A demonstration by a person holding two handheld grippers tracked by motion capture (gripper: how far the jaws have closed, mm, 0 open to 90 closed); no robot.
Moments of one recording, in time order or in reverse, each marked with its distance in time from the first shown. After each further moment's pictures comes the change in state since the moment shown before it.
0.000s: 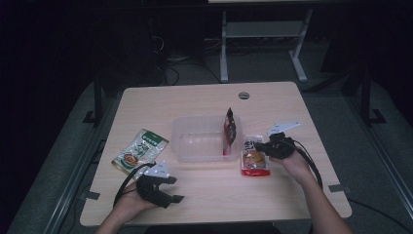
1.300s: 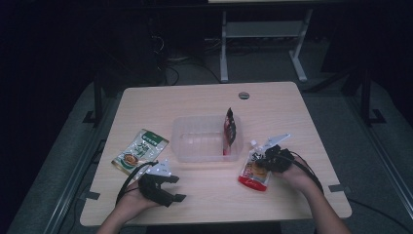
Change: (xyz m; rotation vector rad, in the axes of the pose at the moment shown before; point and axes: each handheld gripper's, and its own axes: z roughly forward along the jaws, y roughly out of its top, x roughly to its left) left arm 0.000 0.007 0.006 -0.014 -0.025 0.009; right arm 0.027 -0.022 0.002 0.204 -0.012 -0.110
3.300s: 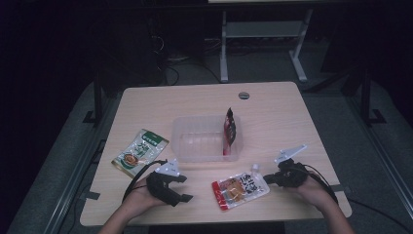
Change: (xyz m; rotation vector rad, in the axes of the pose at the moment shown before) left arm -0.003 0.013 0.013 0.012 -0.037 0.055; right arm 0.015 -0.038 -0.029 0.004 0.173 0.062
